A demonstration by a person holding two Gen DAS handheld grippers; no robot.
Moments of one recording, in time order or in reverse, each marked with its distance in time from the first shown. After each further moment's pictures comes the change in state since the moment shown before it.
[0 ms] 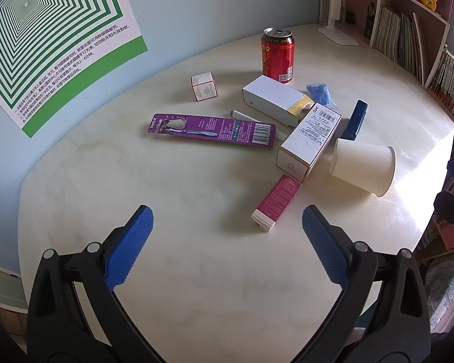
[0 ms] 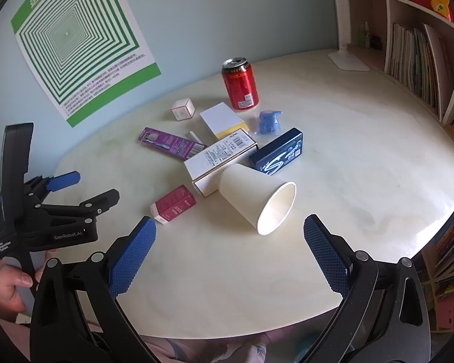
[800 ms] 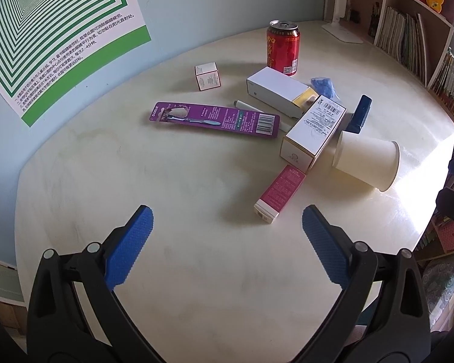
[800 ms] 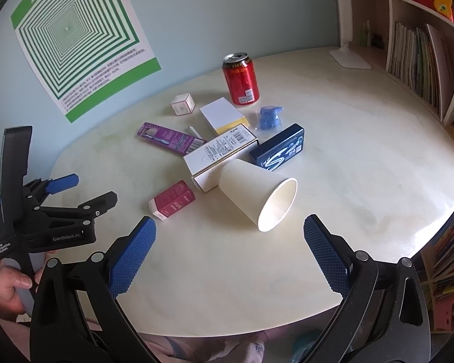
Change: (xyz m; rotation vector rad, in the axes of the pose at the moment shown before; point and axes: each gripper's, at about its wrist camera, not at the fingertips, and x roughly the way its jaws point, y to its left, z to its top) left arm 0.005 0.007 -0.009 -0.029 0.026 -0.008; right arm 0.002 0.003 0.000 -0.005 0.025 -0.008
